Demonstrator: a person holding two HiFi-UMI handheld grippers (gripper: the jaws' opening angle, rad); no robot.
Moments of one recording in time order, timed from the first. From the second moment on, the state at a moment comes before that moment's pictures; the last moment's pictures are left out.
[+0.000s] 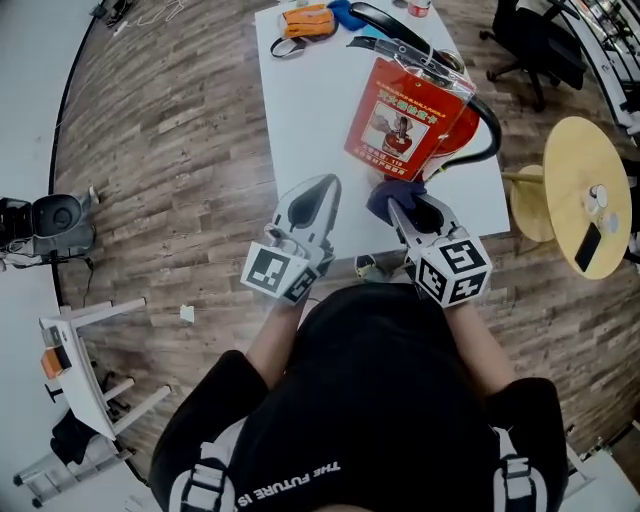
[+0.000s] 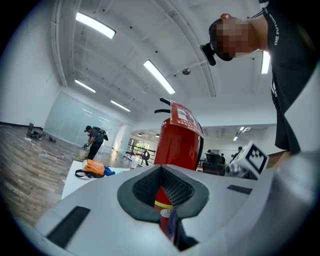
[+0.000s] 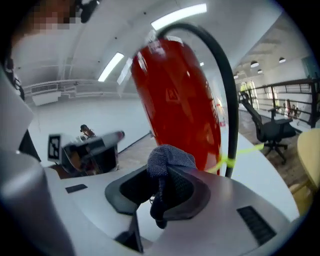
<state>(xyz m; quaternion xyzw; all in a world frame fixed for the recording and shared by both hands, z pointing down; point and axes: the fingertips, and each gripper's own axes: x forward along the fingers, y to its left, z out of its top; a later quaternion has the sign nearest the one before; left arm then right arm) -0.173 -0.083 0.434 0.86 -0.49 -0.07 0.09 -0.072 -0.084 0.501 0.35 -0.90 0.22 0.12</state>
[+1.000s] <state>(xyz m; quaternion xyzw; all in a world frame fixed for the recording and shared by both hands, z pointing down) -0.185 -0.077 0.424 0.86 -0.50 -0.08 0.08 -0.047 -0.089 0.378 0.35 -0.91 0.20 -0.05</state>
